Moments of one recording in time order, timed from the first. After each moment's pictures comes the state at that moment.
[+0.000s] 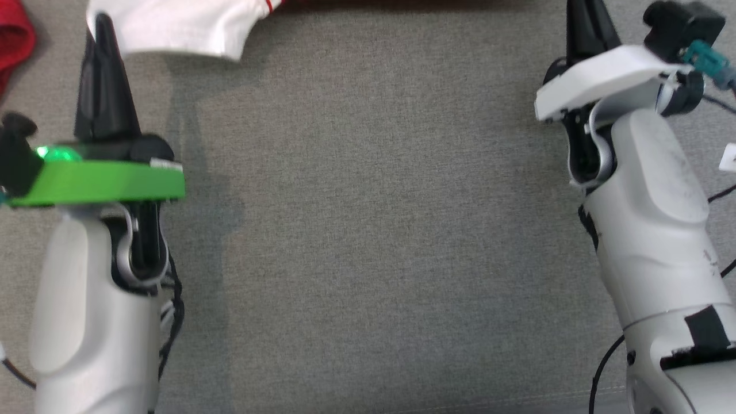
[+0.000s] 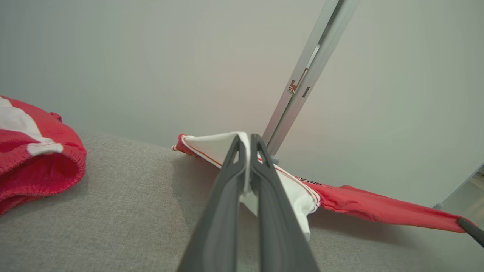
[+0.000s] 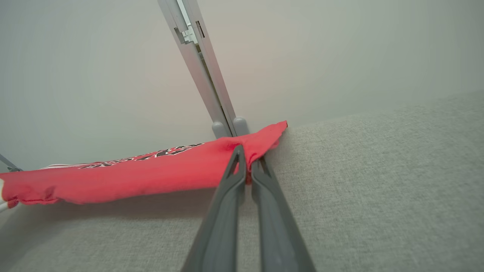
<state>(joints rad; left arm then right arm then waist) -0.62 0.14 -0.07 0.24 -0.57 -0.12 -0.26 -0.93 -0.05 0.00 0.73 0.27 0.13 -0.26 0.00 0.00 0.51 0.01</state>
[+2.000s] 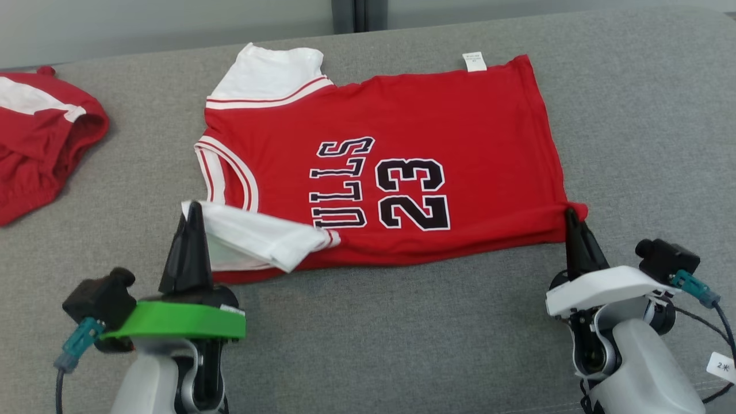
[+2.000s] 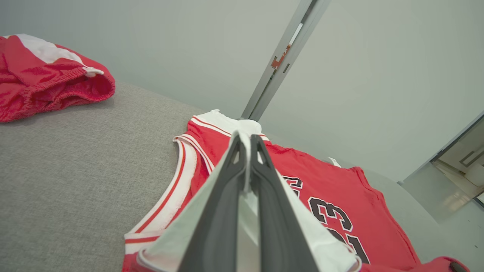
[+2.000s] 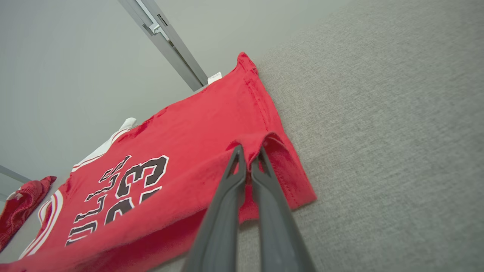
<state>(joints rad) -0.14 0.08 -0.15 0.10 -0.60 -0.05 -0.23 -0.28 -0.05 0.02 0.50 0.54 0.13 -0.26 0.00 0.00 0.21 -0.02</state>
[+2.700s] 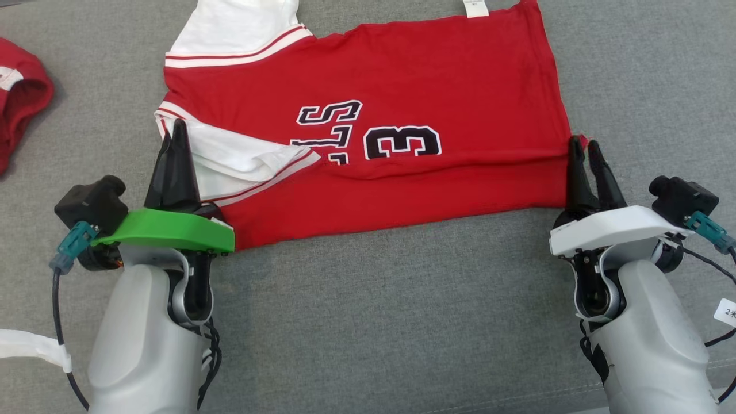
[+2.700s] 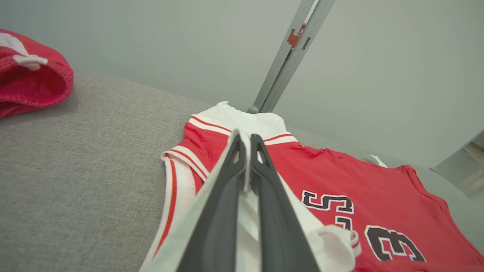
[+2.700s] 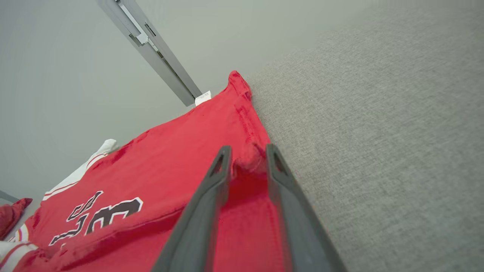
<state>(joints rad) -0.50 0.06 -0.08 0.44 -0.51 -0.10 -0.26 -0.45 -0.05 -0.01 0.50 0.52 0.13 -0.26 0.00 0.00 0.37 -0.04</state>
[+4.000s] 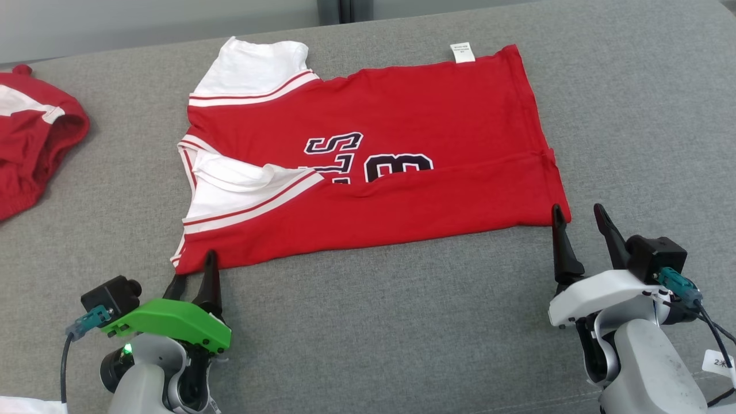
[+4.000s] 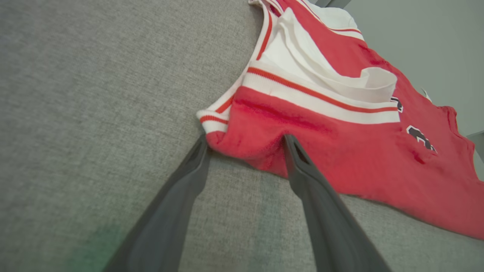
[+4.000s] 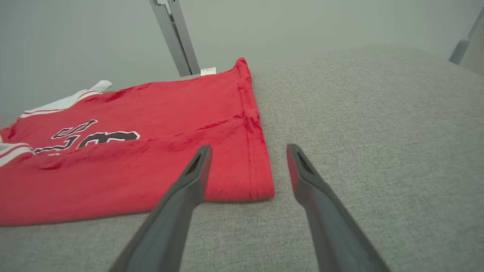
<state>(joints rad) -0.27 0.06 -0.02 0.52 -0.65 -0.08 -0.01 -0.27 -0.05 -0.04 0.44 0.18 0.13 -0.26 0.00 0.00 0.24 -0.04</state>
